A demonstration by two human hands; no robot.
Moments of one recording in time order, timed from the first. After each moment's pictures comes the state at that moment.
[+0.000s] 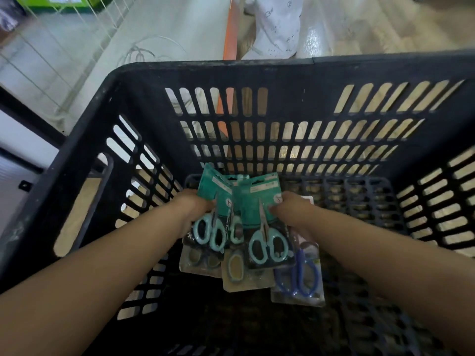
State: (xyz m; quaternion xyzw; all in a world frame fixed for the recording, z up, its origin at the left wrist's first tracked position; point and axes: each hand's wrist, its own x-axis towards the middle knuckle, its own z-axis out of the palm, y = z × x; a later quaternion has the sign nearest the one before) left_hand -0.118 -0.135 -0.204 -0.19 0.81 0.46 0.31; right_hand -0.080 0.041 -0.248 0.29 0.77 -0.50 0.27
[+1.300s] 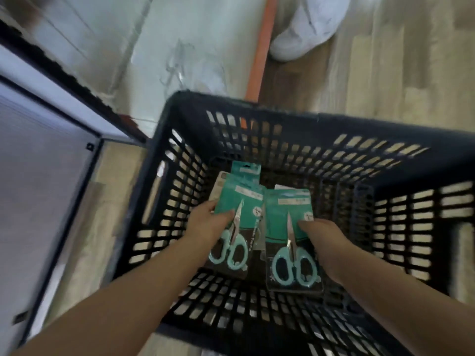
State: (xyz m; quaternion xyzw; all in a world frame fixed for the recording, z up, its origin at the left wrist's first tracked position) left_hand -0.049 -0.119 -0.086 -0.33 0.76 0.48 0.29; right_hand -0.017 0.061 -0.106 0.49 0.59 -0.57 0.31
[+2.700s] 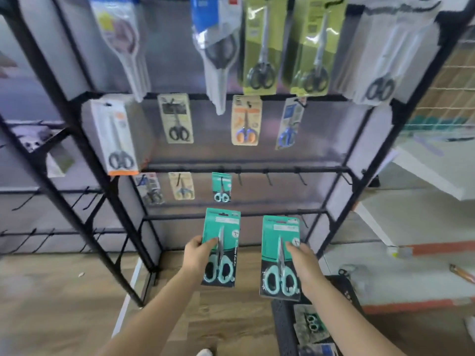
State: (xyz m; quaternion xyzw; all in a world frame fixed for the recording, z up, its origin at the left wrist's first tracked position) left_hand 0.390 -0.163 0.527 -0.59 0.40 0.61 -0.34; right_hand 0.201 -0.062 0.537 -0.16 0.73 -0.50 0.44
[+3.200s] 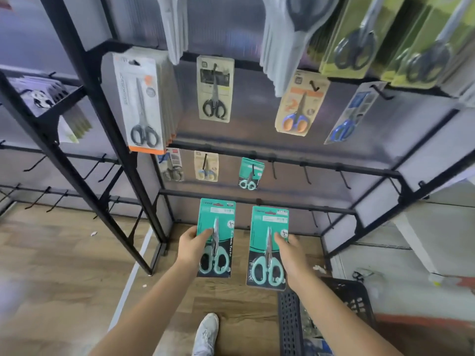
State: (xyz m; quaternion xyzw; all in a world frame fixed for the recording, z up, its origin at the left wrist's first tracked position) left_hand 0.444 -0.244 0.490 -0.63 0.31 0.62 -0.36; right_hand 0.262 -0.180 0.508 -0.21 0.75 -0.42 0.48
